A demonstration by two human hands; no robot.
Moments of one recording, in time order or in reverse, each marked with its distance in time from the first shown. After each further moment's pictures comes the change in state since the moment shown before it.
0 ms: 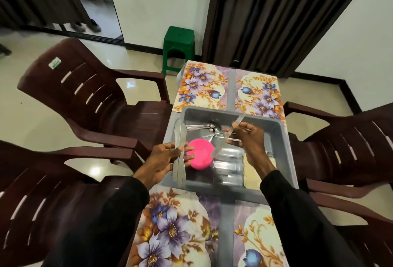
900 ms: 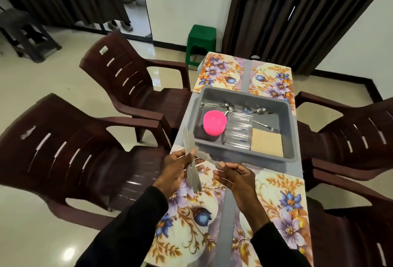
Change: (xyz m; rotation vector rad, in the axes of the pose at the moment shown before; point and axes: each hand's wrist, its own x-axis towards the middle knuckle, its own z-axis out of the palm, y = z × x) left_hand -0.161 -0.123 0.015 -0.217 0.279 0.111; right_hand -0.273 0.066 0.003 0.216 -0.042 0.255
